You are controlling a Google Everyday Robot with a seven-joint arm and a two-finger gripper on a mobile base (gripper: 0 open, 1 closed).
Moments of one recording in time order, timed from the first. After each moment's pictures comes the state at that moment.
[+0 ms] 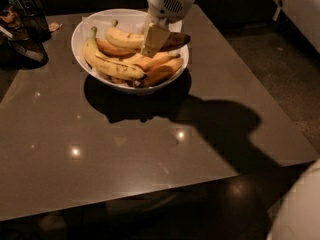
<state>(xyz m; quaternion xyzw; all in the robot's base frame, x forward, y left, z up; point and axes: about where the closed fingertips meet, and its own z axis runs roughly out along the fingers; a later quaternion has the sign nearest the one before) 0.600 0.012 0.974 -0.68 0.69 0.07 0.23</state>
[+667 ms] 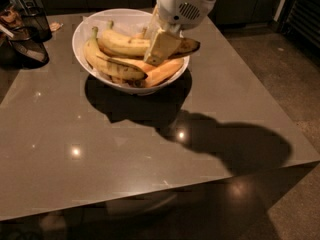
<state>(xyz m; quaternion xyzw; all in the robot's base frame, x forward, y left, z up) 0.539 0.004 0.995 -0.70 0.66 0.09 0.27</state>
